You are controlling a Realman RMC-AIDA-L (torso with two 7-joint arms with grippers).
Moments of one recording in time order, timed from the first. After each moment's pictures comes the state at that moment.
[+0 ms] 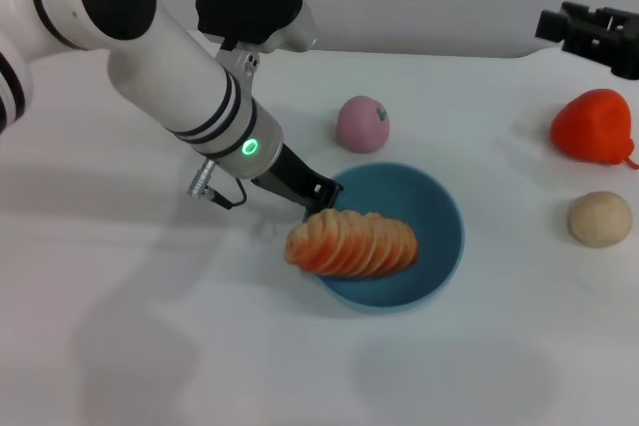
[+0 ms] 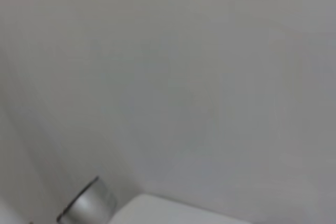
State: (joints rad) left arm -0.80 -2.07 -1.54 -0.82 2.38 -1.08 0.24; right arm 0.33 2.07 -1.02 -1.16 -1.63 -1.31 1.95
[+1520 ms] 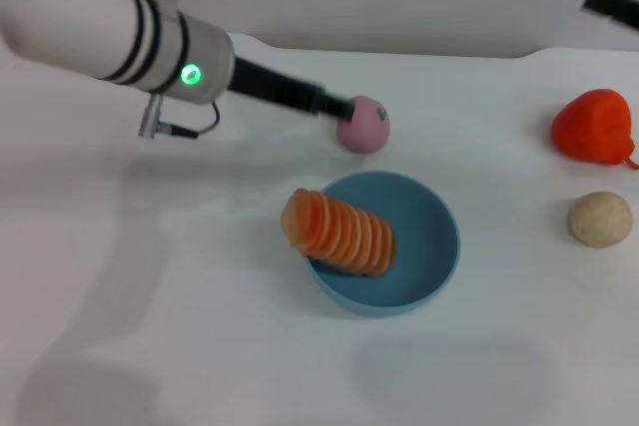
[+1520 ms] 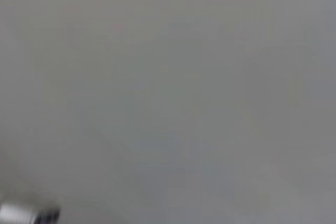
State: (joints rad) left arm -0.57 -2.05 -1.70 -1.22 2.31 -1.09 0.39; right arm 0.33 2.07 -0.90 -1.00 -1.51 -1.34 2.03
